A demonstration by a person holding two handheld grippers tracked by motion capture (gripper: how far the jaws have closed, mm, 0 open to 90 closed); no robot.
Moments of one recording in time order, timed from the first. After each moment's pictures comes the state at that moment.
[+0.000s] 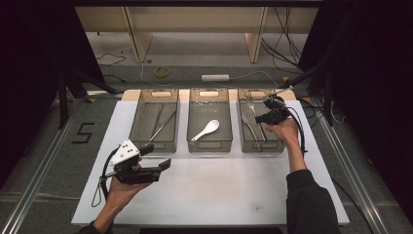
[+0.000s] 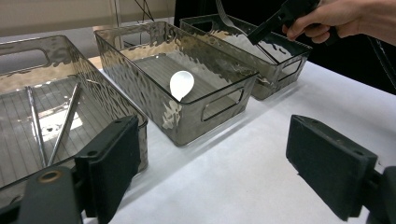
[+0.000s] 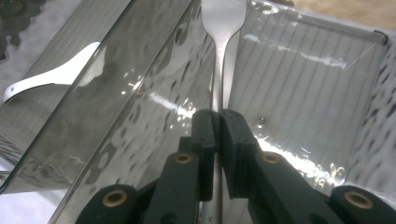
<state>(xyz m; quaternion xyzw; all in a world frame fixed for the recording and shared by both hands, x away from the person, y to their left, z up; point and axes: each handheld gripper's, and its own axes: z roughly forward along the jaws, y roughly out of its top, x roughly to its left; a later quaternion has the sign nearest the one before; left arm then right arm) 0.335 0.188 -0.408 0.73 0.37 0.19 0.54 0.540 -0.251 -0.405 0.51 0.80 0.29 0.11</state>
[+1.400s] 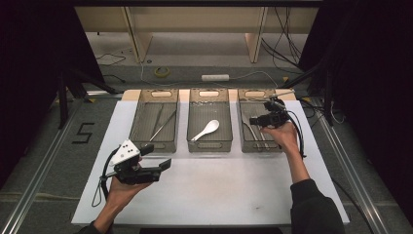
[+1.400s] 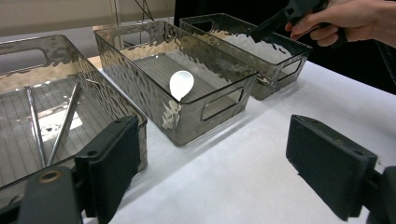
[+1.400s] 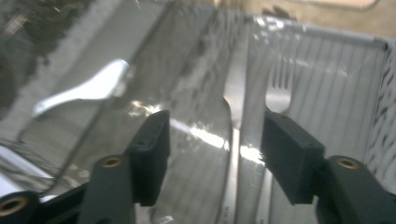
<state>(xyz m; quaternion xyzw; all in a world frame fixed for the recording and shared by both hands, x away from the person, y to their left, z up) 0.335 0.188 -0.408 0.73 0.37 0.19 0.54 0.519 -0.243 -0.399 0.52 0.78 0.33 0.12</state>
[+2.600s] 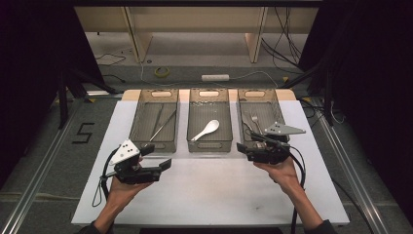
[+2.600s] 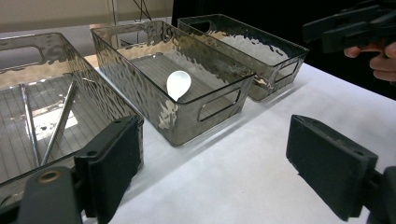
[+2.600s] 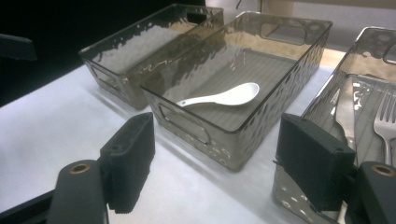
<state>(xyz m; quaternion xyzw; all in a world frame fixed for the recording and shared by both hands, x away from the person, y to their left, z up) 0.336 0.188 -0.408 0.73 0.38 0.18 0.54 0.388 -0.218 -0.393 0.38 0.77 0.49 0.15</state>
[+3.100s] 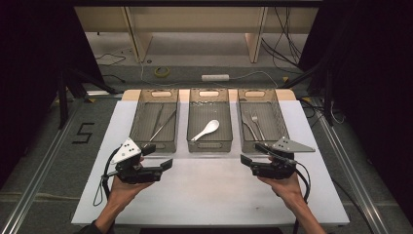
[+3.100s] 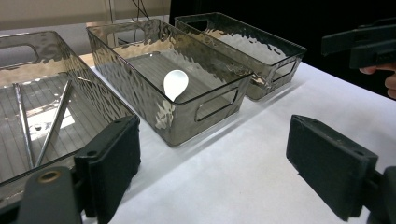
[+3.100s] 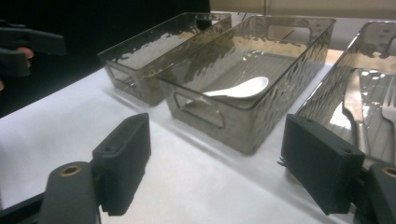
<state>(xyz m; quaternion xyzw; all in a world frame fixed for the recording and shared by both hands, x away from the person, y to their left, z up) 0.338 0.185 -0.408 0.73 0.37 0.17 0.54 0.355 -0.230 -0.412 0.38 0.74 0.53 0.15</state>
